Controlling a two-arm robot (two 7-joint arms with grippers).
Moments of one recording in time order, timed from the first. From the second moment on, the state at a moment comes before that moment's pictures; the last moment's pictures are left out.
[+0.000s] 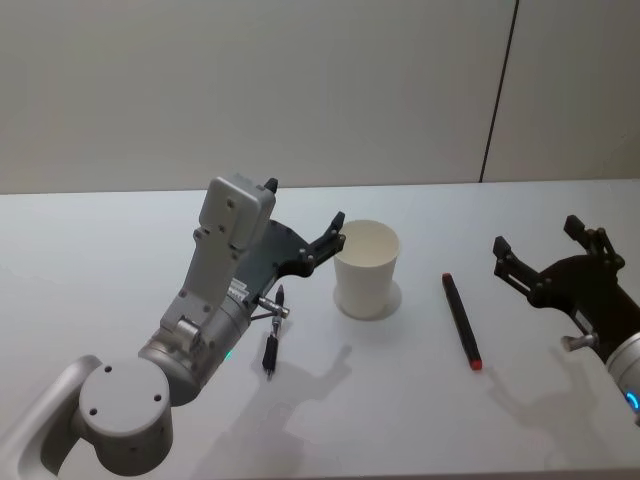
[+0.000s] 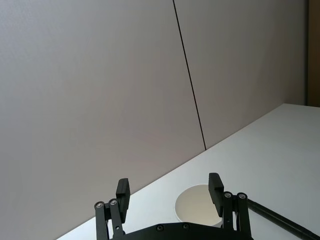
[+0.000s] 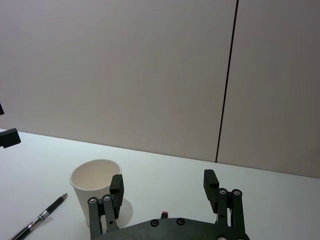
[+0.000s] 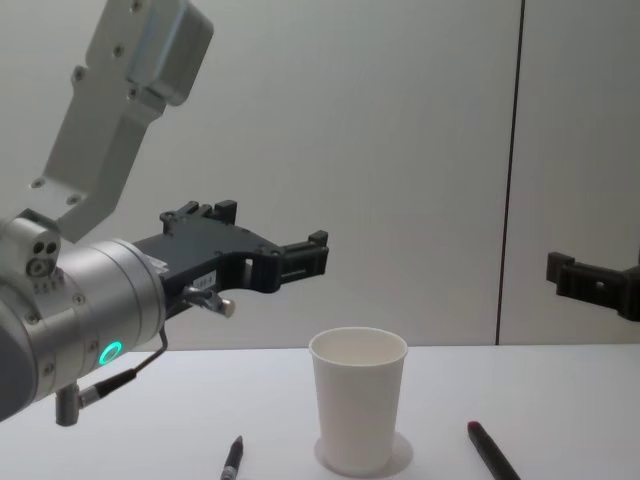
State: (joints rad) left arm -0.24 0.38 0.45 -1.63 -0.20 0.01 -0.01; right arm -0.01 0.34 -0.23 -1.77 0.29 0.03 0.07
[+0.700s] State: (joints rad) left arm -0.24 0.38 0.45 -1.63 -0.20 0.01 -0.01; right arm 0.00 0.32 -0.23 -1.75 0.28 0.04 0.07
